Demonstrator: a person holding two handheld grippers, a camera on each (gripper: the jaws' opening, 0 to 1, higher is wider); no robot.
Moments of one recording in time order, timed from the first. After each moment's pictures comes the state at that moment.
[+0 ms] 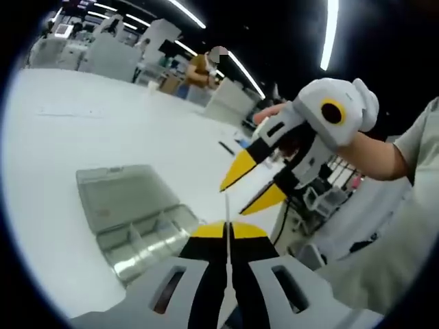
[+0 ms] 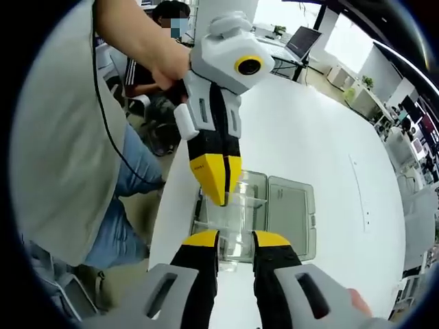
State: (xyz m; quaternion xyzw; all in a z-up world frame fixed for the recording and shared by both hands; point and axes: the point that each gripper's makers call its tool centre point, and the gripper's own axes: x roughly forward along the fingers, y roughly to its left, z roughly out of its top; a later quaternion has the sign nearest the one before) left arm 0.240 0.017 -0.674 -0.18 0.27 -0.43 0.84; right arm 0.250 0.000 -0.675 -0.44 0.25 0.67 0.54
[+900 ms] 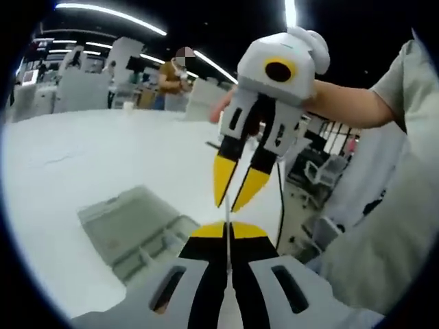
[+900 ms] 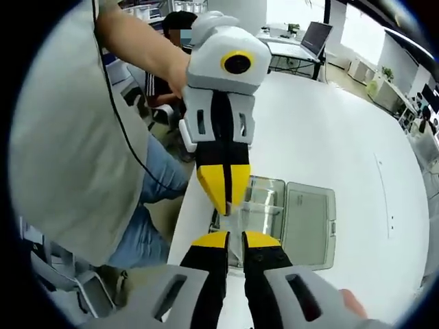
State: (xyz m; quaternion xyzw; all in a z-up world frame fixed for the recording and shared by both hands) left arm 0.242 0.013 -0.668 -0.08 0.23 -0.48 0.85; right arm 0.240 0.006 -0.675 -0.40 0.29 0.72 0.48
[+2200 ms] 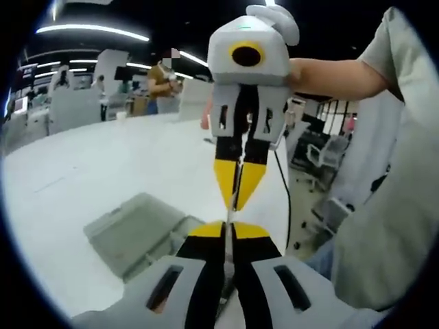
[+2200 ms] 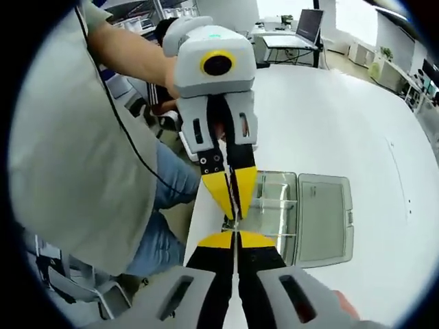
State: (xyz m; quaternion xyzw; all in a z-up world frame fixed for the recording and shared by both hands) left arm 0.244 0.010 -0.679 -0.01 0.21 -0.49 0.85; right arm 0.236 0.003 -0.681 -0.36 0.35 0.72 0.47
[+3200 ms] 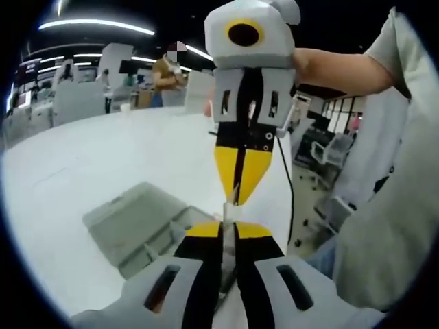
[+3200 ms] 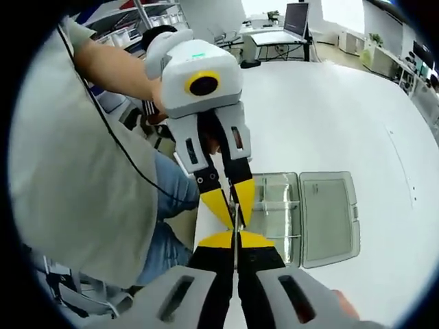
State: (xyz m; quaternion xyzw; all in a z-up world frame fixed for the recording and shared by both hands) left arm 0.242 0.012 -0.691 -0.01 0.23 -0.47 0.85; right arm 0.232 0.011 -0.679 -0.34 0.38 0.71 0.48
